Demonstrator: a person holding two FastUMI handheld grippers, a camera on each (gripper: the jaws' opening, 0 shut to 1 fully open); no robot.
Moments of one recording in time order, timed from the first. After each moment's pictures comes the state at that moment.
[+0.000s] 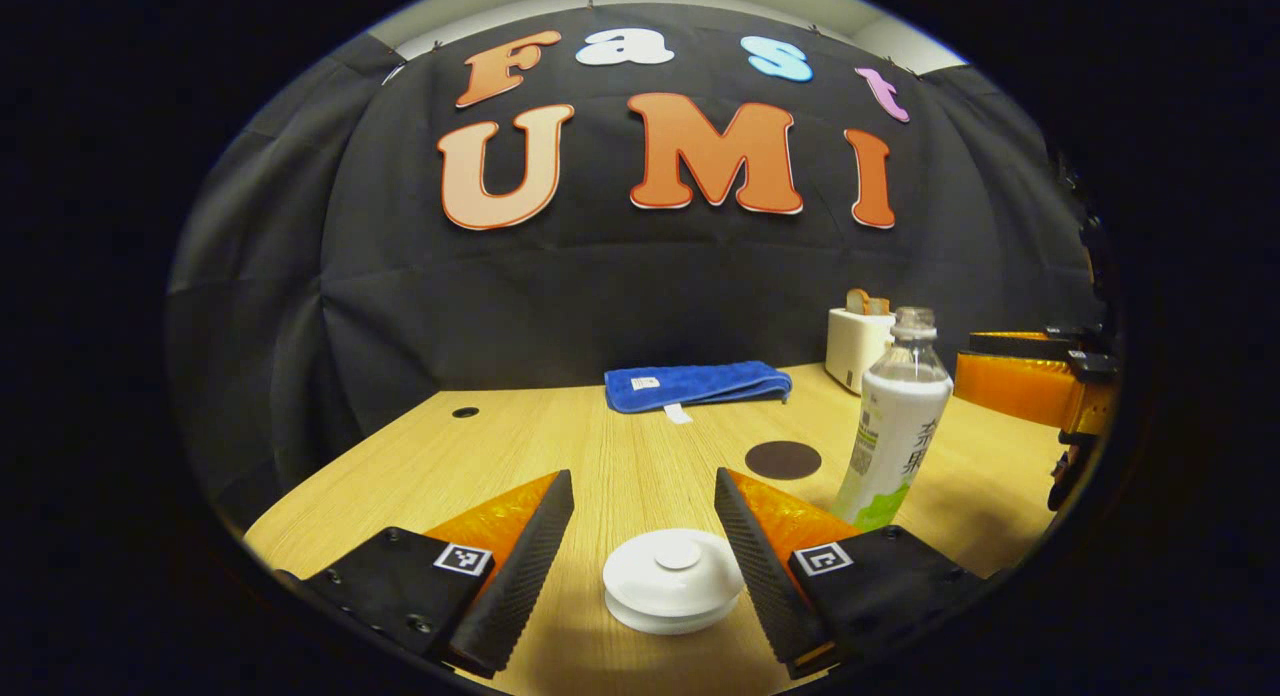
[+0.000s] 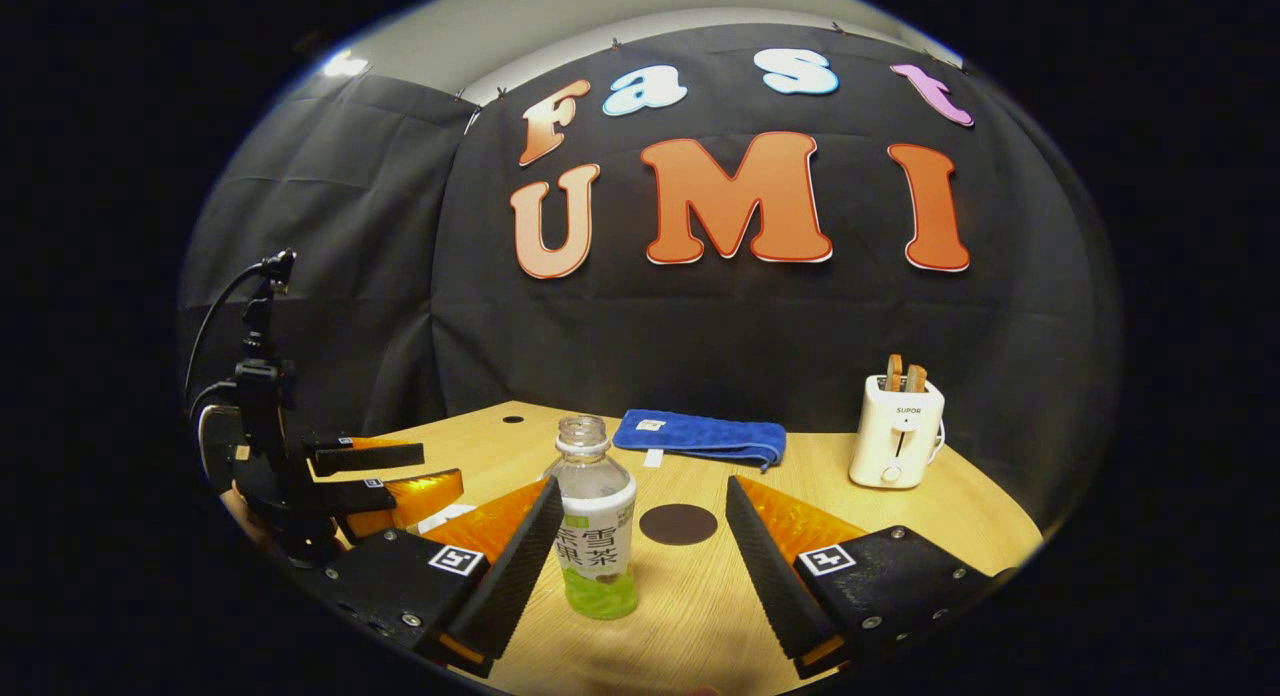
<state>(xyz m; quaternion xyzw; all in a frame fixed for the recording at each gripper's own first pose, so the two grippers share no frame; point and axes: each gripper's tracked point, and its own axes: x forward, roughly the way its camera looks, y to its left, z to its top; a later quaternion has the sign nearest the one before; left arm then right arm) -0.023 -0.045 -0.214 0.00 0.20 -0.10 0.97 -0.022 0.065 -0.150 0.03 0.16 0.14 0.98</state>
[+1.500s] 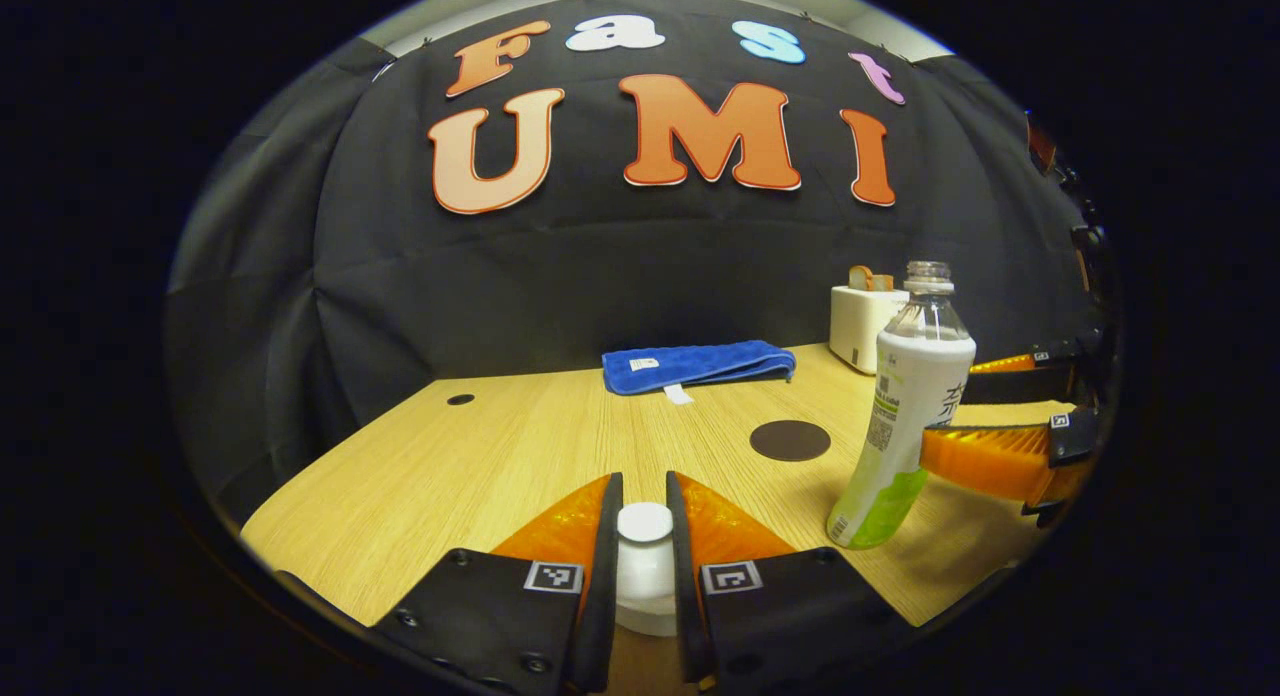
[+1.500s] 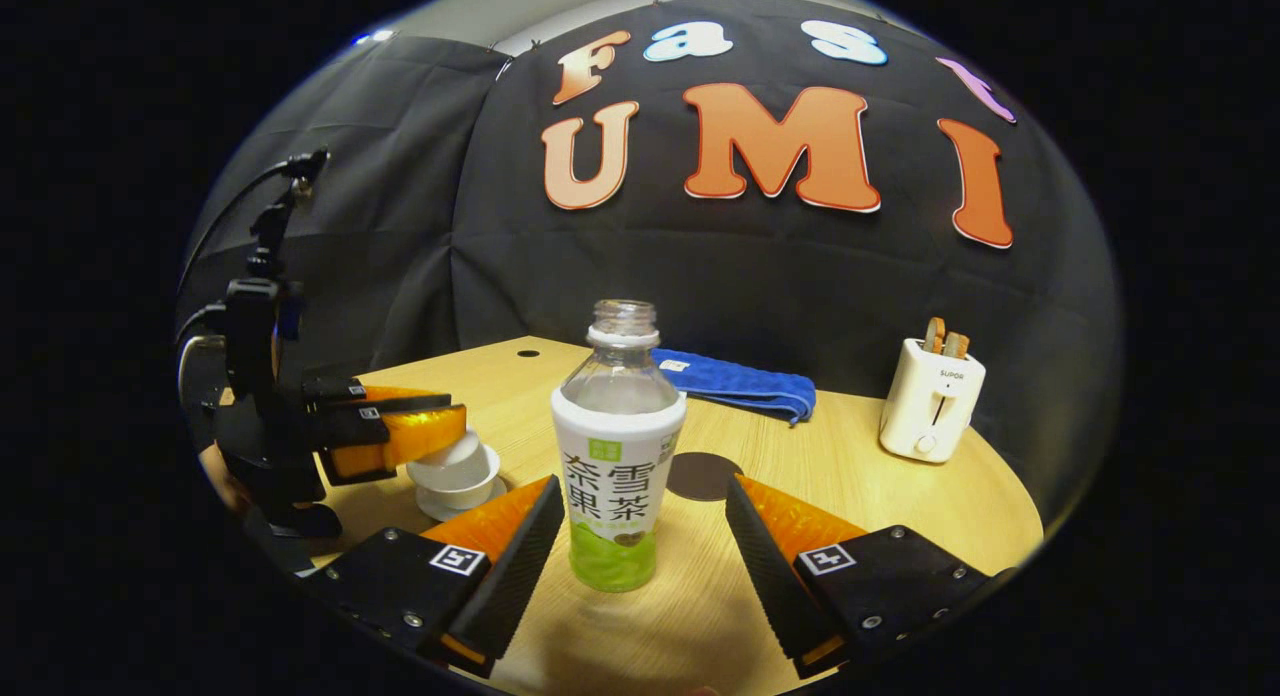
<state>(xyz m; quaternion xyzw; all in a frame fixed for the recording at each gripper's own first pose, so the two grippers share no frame) -0.017 -0.040 -0.226 0.01 0.20 -0.08 0.98 -0.027 0.091 -0.207 -0.02 0.23 0.18 0.96</state>
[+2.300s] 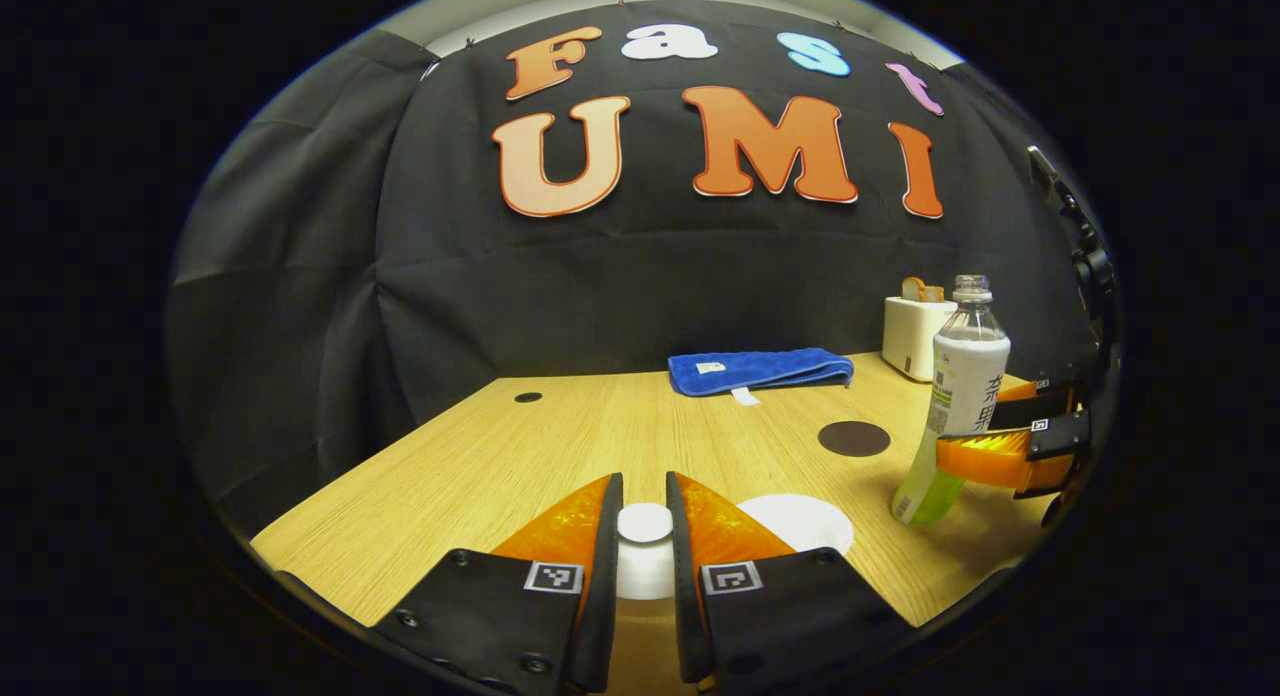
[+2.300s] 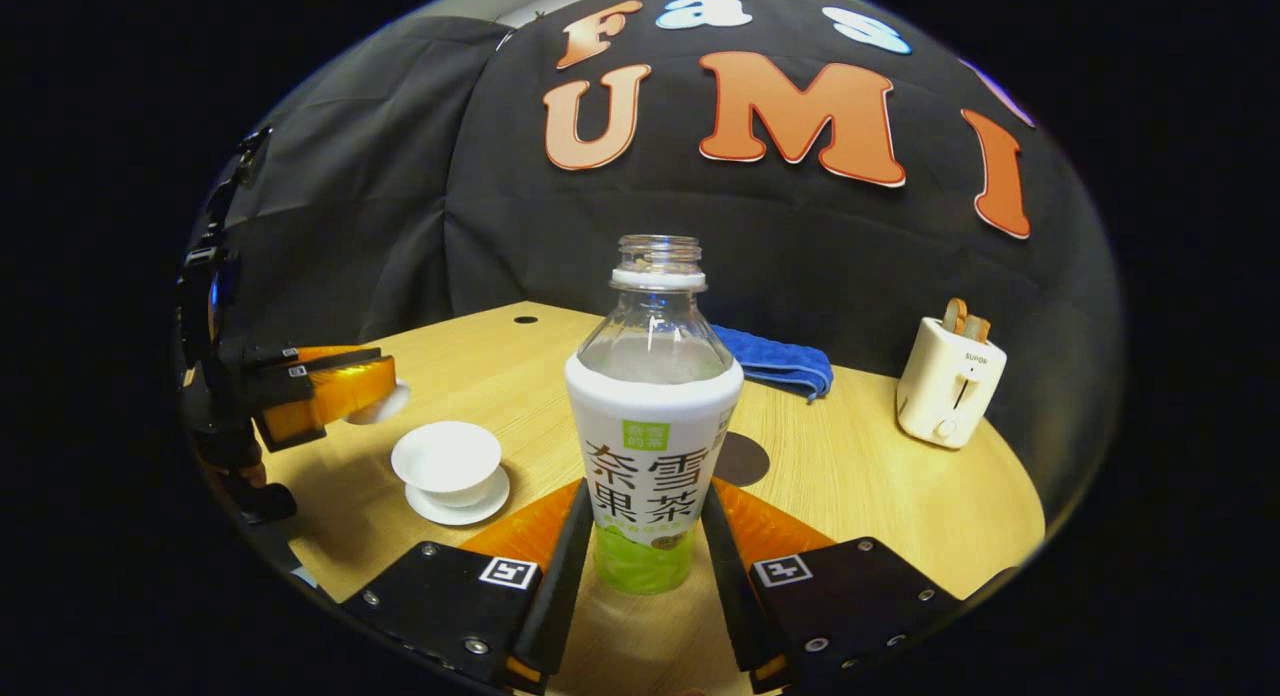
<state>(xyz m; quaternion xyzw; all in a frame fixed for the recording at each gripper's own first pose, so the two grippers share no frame) -0.034 0.034 -0.230 0.00 0.20 -0.02 0.98 -0.013 0.110 -0.222 -0.07 0.27 0.16 0.95</state>
